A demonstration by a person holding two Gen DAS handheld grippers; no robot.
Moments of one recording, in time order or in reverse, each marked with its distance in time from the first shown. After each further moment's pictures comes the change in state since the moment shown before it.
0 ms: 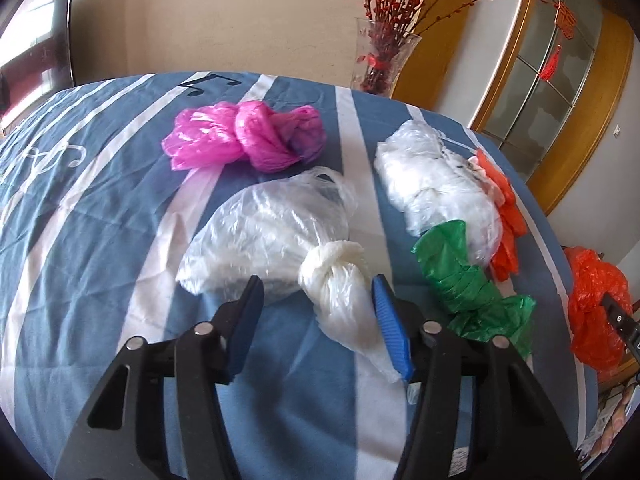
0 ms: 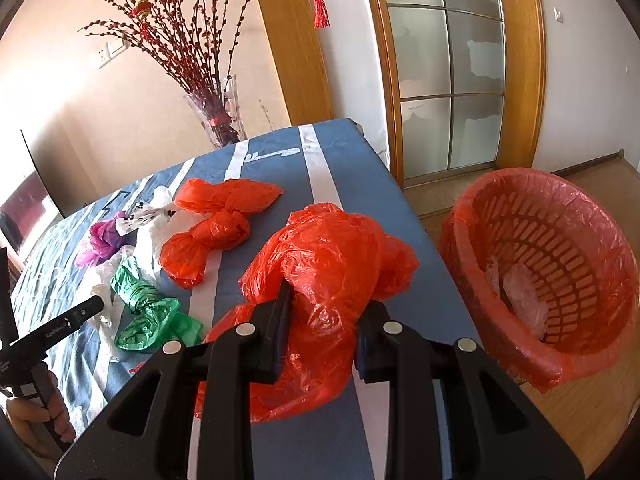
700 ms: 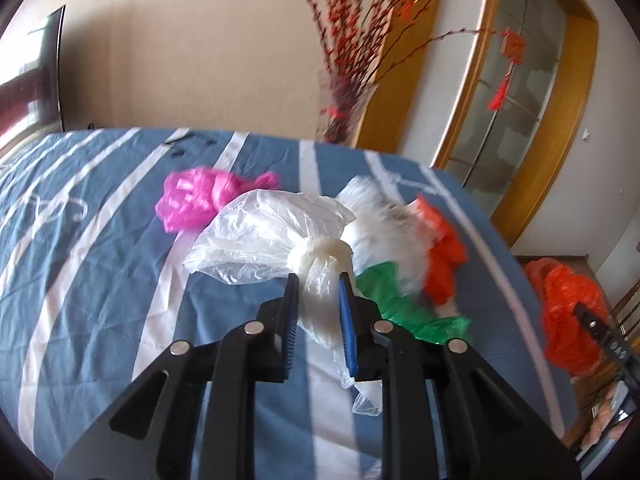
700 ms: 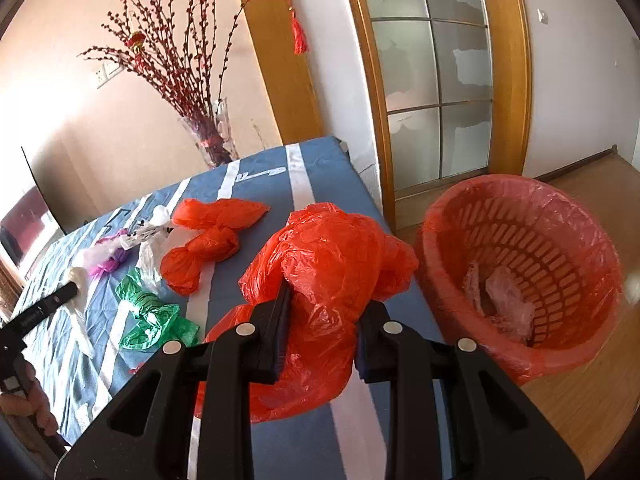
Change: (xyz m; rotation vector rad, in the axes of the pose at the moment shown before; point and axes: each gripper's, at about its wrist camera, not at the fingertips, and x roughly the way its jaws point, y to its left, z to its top) left arm -0.062 -0.029 0.011 0.071 -0.169 -0.083; right arm -0.030 -0.021 -0.001 0.034 -0.063 -0.010
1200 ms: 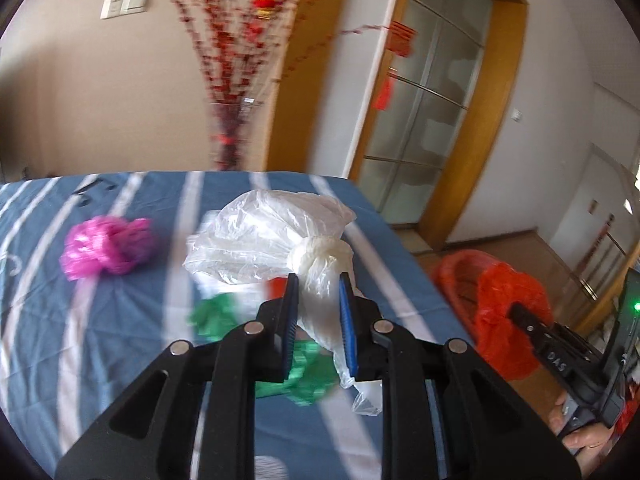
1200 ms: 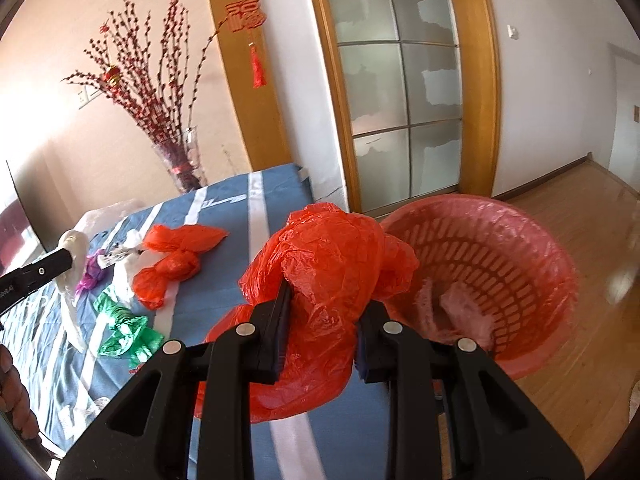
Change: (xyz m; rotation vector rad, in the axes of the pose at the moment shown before) left arm -0.011 -0.112 0.014 0.143 -0.016 -0.233; right arm -0.030 -0.037 0.002 0.019 -0.088 -0.098
